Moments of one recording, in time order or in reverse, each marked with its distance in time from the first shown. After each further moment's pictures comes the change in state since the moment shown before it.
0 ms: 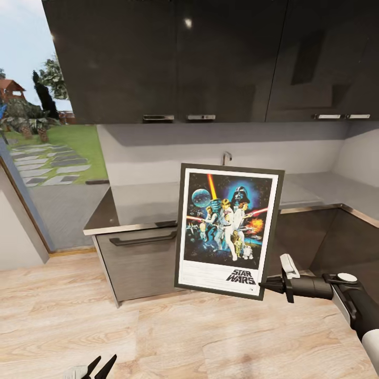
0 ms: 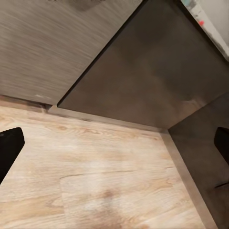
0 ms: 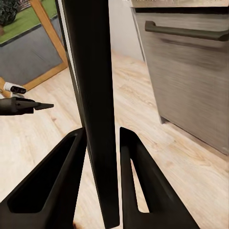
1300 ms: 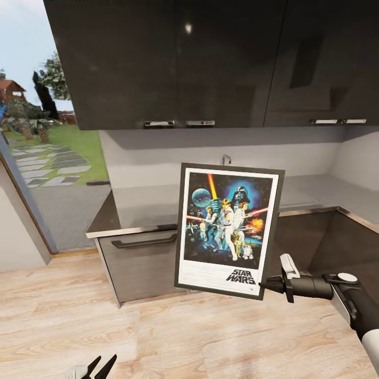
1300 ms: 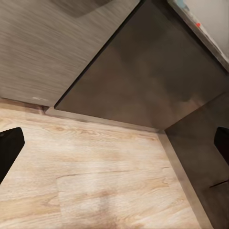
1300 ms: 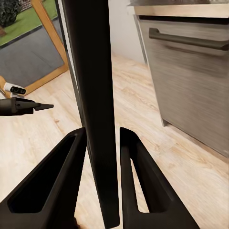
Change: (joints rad) left arm 0.000 0.000 0.000 0.000 0.000 0.000 0.000; right arm 0.000 0.000 -0.001 -0.001 -0.001 -0.001 0.000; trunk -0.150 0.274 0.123
